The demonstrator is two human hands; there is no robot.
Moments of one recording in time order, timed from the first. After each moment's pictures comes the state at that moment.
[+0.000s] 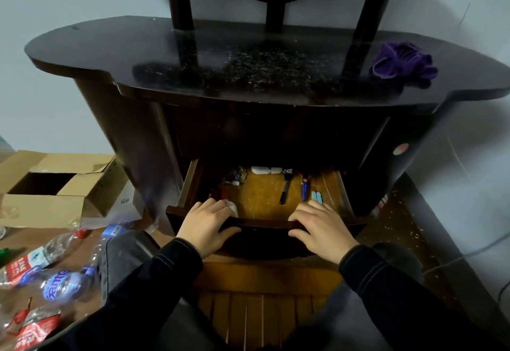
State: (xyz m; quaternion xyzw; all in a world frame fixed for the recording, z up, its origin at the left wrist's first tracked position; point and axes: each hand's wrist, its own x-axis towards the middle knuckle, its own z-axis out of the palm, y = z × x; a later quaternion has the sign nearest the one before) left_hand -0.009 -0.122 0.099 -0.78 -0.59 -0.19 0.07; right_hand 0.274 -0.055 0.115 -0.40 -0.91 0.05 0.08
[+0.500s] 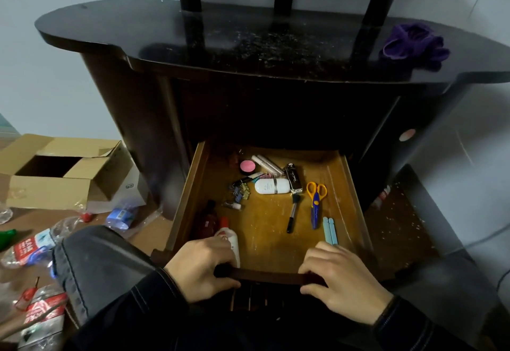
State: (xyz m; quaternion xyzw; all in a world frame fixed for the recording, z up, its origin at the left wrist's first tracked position) left_hand -0.008 -0.216 0.096 -0.83 -0.51 -0.17 -0.16; right_hand 0.304 -0.159 0.114 -0.35 -0.92 0.18 0.00
